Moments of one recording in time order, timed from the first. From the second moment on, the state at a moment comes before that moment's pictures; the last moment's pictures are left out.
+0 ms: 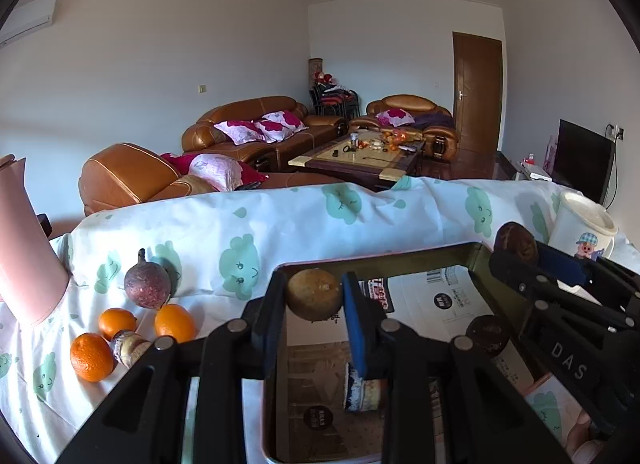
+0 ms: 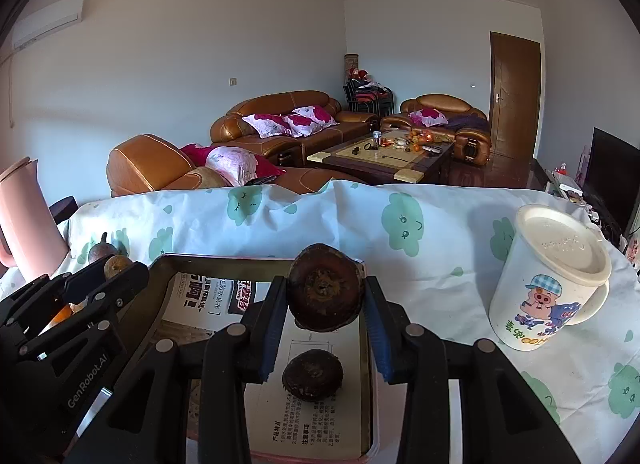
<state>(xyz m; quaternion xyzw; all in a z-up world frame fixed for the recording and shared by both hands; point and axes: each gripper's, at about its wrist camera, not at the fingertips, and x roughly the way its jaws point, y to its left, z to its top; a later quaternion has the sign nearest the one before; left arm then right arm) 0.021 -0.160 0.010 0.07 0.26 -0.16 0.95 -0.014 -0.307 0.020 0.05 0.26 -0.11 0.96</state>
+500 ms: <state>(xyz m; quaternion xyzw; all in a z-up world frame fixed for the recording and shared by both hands) 0.028 -0.182 -0.001 0.09 0.28 -0.15 0.94 0.007 -0.308 0.004 0.03 0.31 -0.10 0.95</state>
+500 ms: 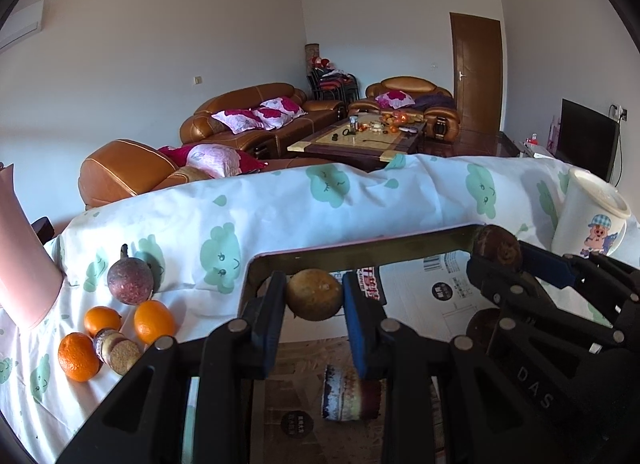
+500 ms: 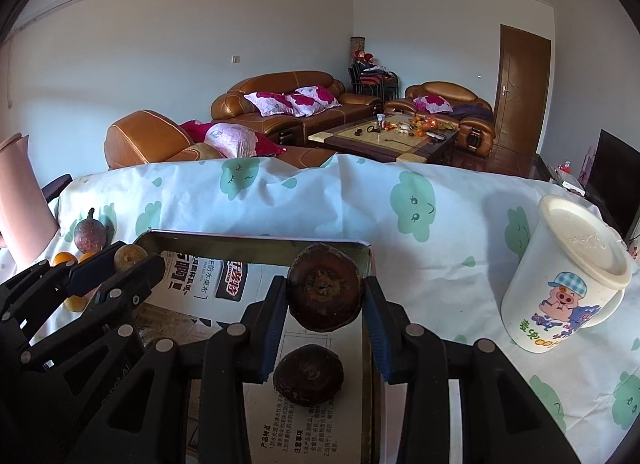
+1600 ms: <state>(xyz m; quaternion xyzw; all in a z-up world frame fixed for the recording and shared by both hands) -0.009 -0.136 0.014 0.04 0.21 -0.06 0.98 -0.014 -0.303 0.018 0.02 0.24 -0.13 0.96</state>
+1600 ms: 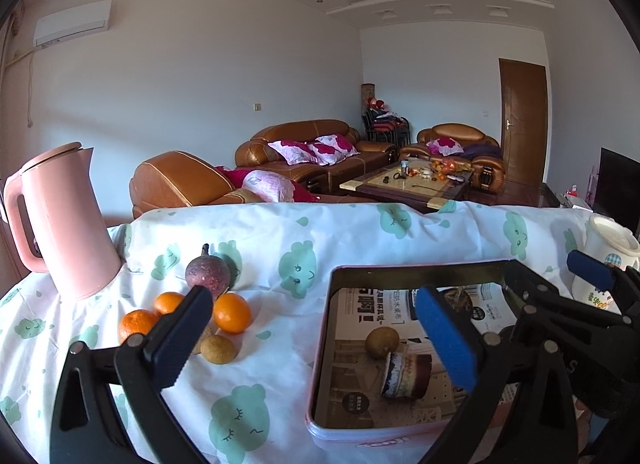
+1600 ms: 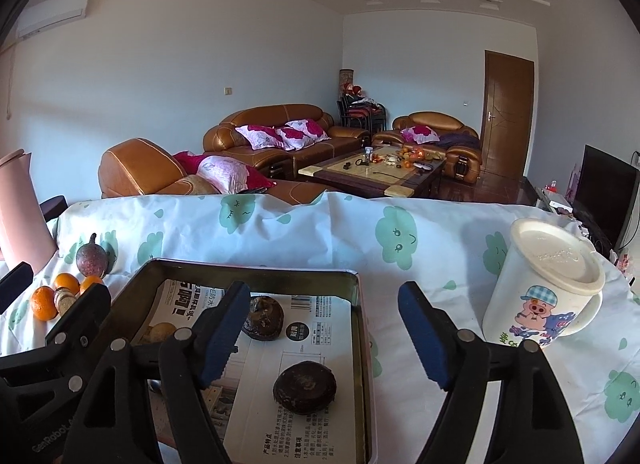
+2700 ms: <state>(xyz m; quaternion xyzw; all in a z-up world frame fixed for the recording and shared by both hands) 0.004 -0.075 0.011 0.05 0.23 -0.06 0.97 -0.051 -0.275 0.025 0.01 0.19 -0.19 0.96</state>
